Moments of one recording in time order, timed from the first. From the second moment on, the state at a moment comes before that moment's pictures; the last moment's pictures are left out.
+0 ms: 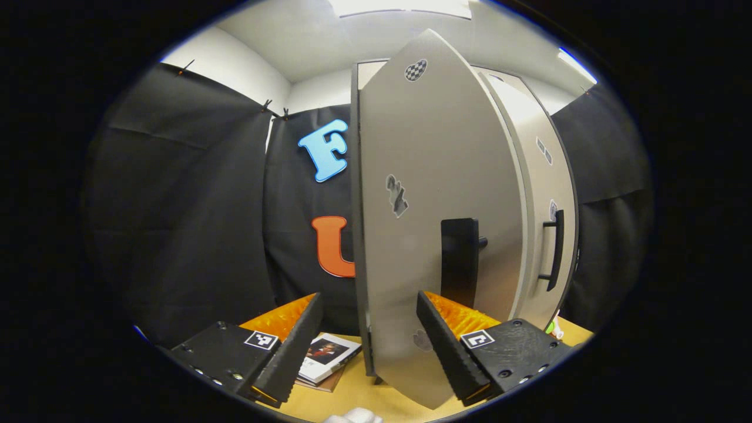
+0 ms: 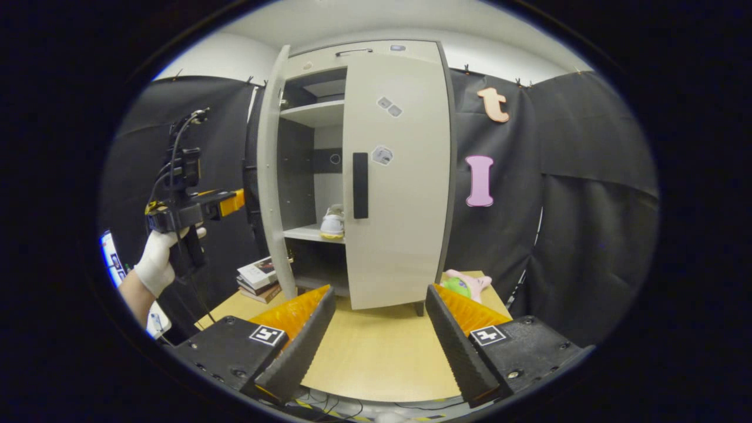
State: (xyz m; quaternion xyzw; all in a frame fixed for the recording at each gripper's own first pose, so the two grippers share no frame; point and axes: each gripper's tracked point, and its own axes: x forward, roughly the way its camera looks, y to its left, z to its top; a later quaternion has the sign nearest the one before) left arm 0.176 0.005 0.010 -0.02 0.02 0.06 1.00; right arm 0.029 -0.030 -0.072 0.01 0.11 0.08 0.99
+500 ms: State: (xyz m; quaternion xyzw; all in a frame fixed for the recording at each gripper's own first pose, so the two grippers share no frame) left arm 0.131 -0.027 0.023 -0.03 0.02 0.05 1.00; right arm 0.039 -0.059 -0.051 0.04 0.07 0.06 0.99
